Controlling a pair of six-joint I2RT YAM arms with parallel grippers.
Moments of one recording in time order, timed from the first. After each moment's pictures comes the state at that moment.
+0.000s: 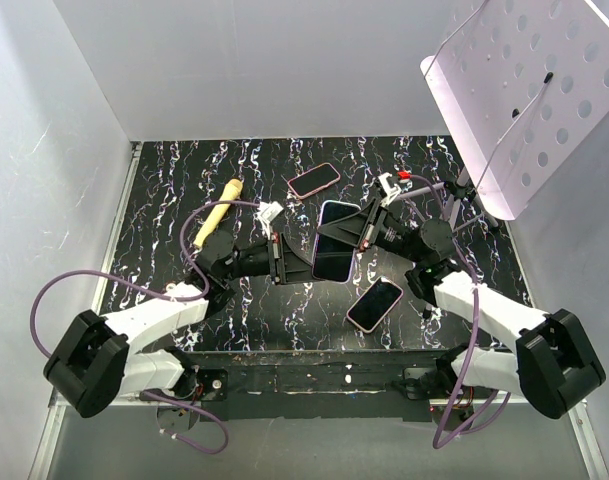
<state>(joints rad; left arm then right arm) -0.67 1.21 0.54 0.81 0.86 -1.19 0.60 1.17 0.60 0.92 -0.67 1.38</state>
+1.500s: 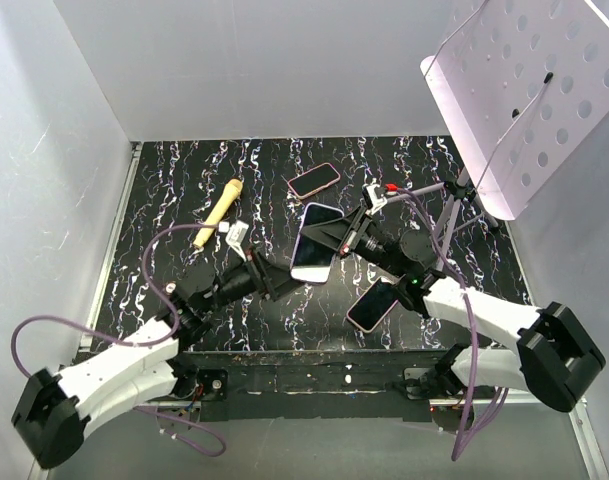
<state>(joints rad) -0.75 0.84 0.40 0.56 0.33 -0.95 0.77 1.21 0.59 0.95 -0.30 1.41</state>
